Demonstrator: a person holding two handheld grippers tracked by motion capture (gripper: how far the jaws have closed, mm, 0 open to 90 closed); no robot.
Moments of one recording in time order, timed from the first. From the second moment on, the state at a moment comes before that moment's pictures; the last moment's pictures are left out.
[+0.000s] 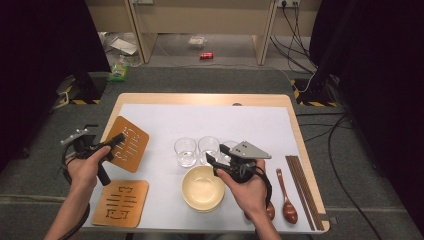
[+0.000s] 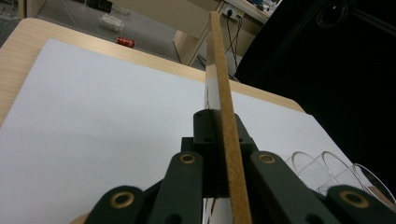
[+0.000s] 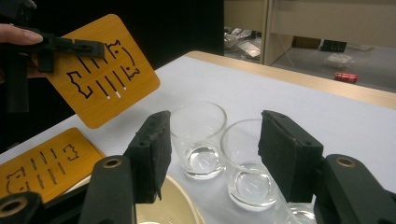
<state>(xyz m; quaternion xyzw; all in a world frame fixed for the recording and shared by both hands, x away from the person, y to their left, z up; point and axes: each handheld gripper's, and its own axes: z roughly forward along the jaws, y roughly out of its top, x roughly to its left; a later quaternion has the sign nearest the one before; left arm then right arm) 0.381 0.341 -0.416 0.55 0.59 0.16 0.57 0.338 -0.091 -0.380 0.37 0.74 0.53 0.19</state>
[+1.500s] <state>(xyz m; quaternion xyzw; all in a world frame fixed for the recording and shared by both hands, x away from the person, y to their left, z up) 0.417 0.329 -0.428 0.55 0.61 0.16 0.55 0.325 -0.161 -0.404 0.43 0.70 0.52 0.23</state>
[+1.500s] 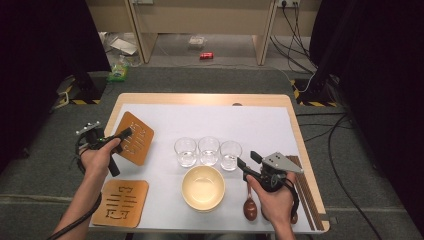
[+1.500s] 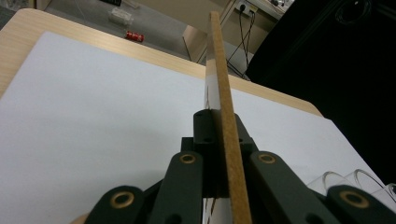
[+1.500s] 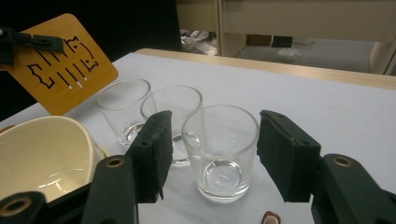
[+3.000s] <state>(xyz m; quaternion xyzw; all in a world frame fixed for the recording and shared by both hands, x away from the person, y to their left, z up) 0.469 0.323 -0.452 0.53 0.66 0.14 0.52 0.326 -0.164 -0.406 0.43 0.70 0.52 0.23</state>
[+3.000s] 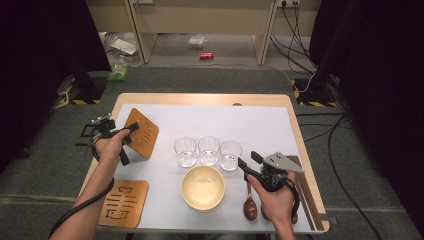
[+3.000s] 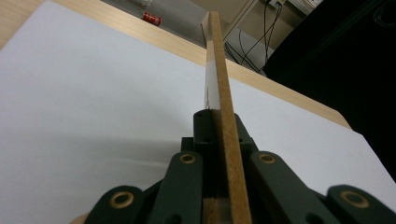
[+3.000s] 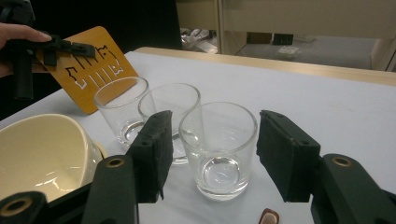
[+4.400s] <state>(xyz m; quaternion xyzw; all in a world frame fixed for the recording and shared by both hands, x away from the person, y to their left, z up) 0.471 0.378 -0.480 0.60 0.66 0.19 0.41 0.328 -0.158 -0.410 0.43 0.71 0.51 0.22</state>
